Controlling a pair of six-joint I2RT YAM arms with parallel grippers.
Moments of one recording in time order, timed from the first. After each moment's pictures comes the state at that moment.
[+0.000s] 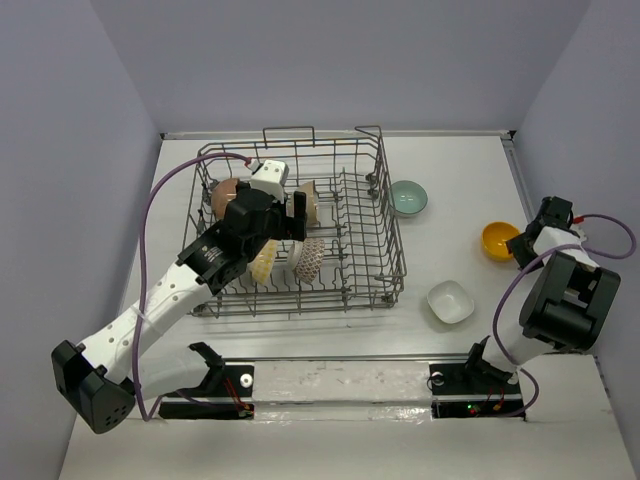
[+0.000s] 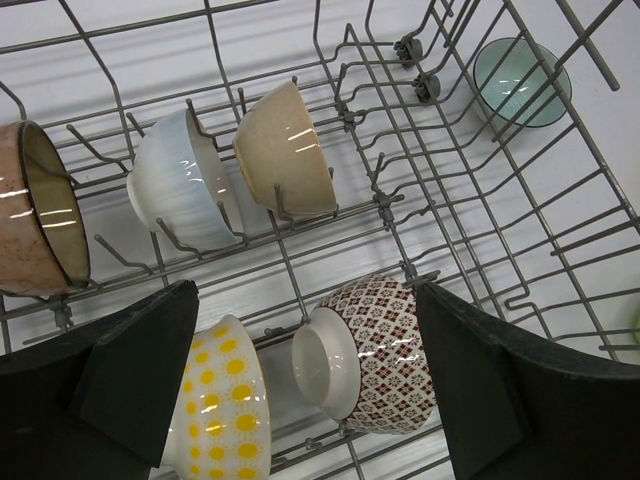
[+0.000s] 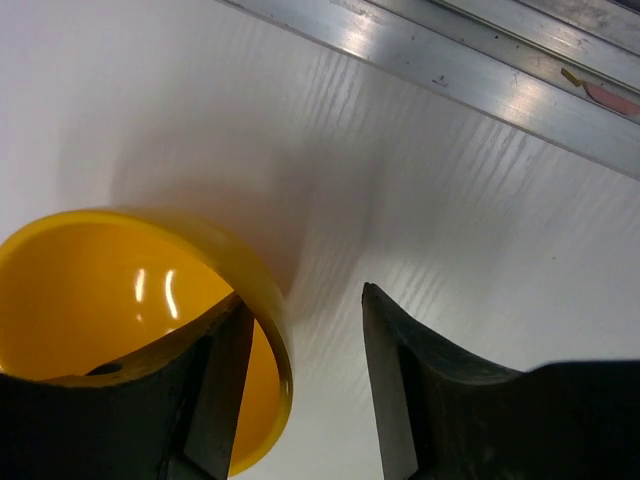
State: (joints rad) left arm -0.71 1.06 1.02 -0.37 -0.31 -0.26; right arm -0.49 1.53 0.89 -0.43 0.22 0.69
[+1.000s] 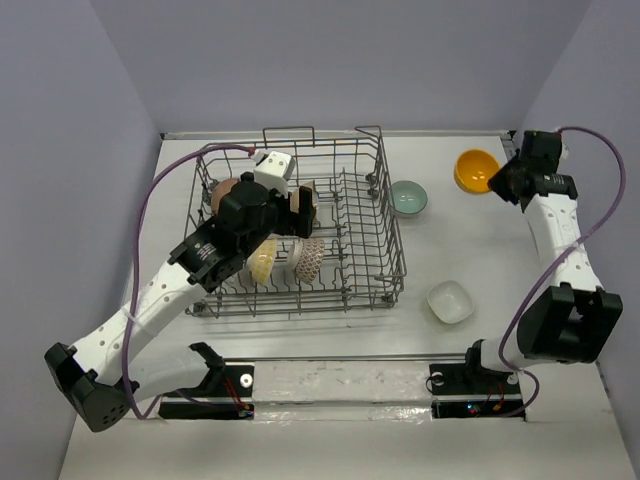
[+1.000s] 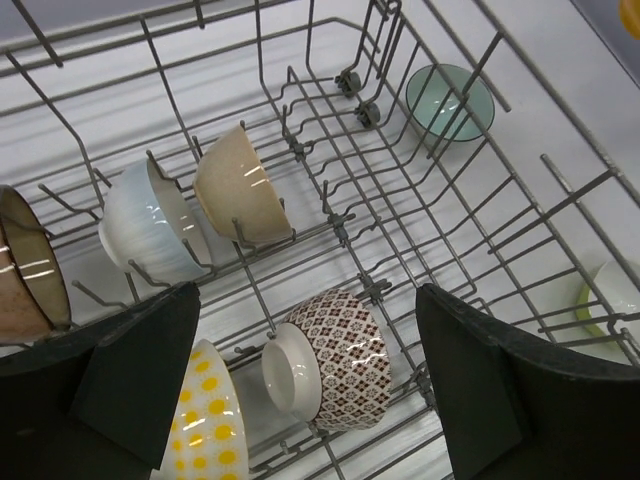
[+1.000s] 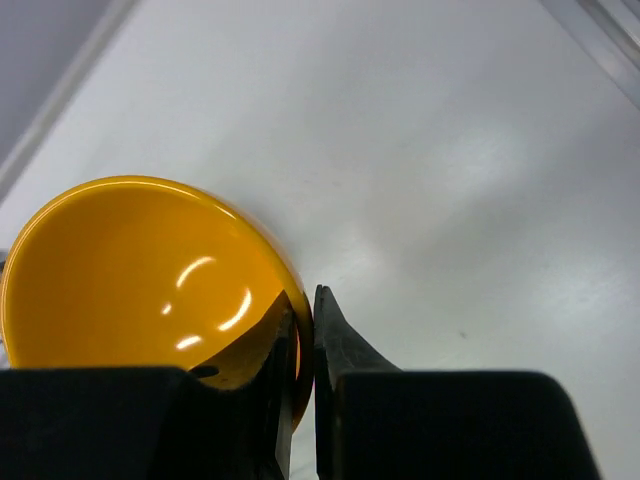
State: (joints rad) left arm -0.72 1.06 1.10 -0.39 -0.23 -0.23; right arm -0.23 1.42 1.27 -0.62 0.10 0.61
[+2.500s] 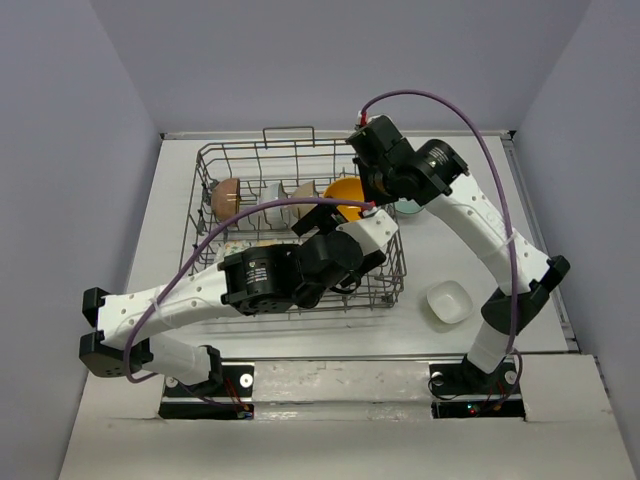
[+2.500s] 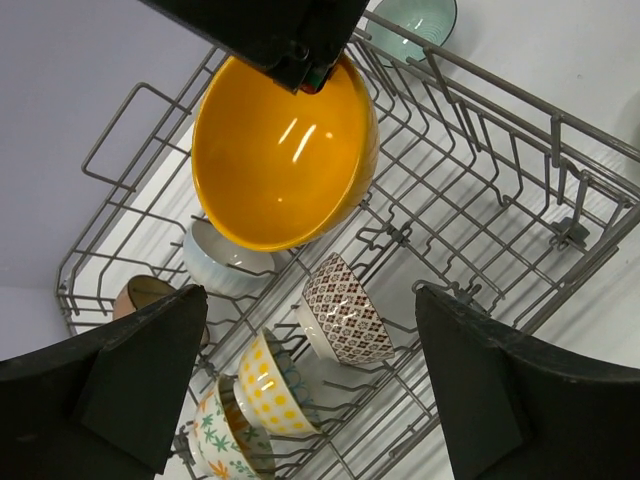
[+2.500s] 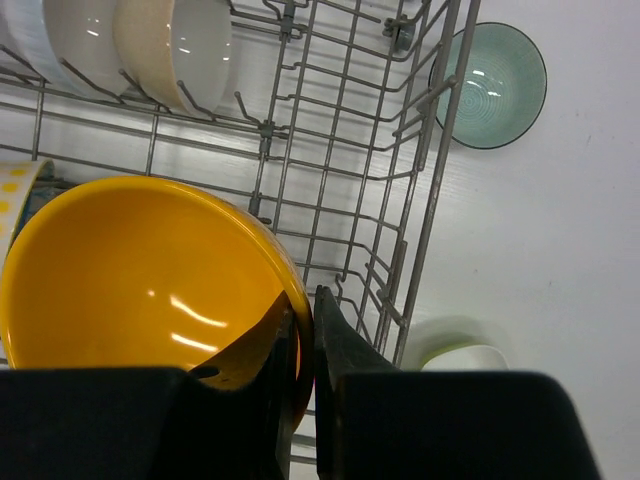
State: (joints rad) left arm -1.37 1.31 1.52 -0.77 -0.78 0.09; right arm 0.79 1.76 2.14 -1.30 0.43 0.41
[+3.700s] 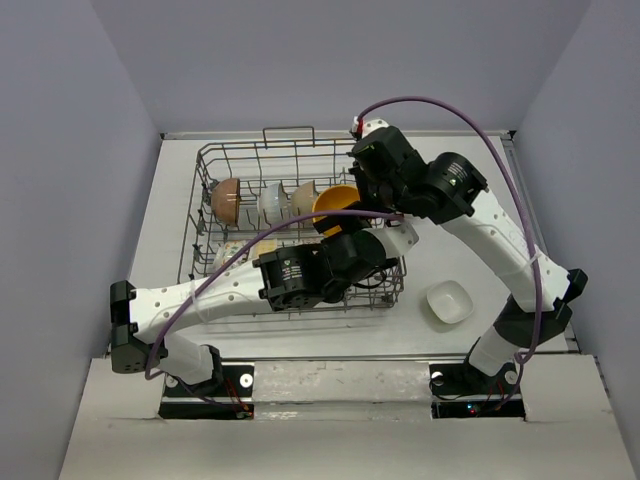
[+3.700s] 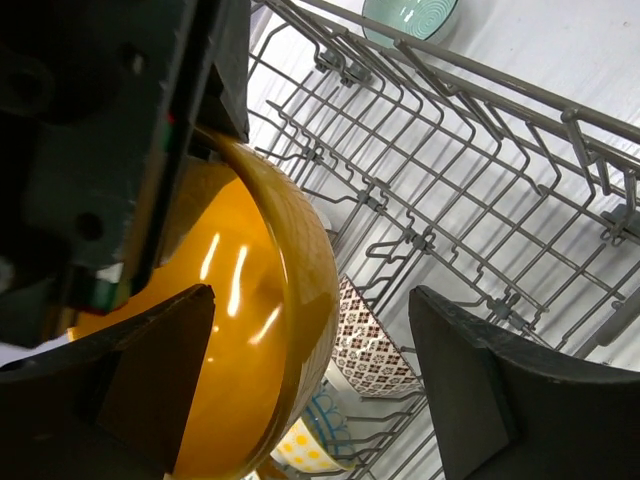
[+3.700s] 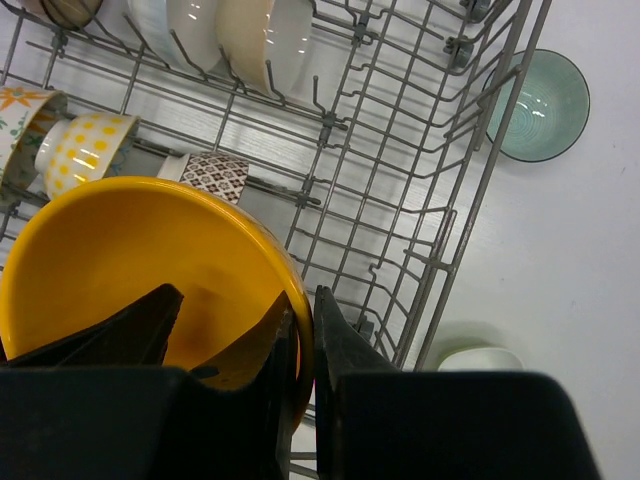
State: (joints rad) left arm -1.34 1.41 1.46 -0.64 -0.77 0.27; right arm 0.90 1.65 2.14 -1.30 0.41 0.39
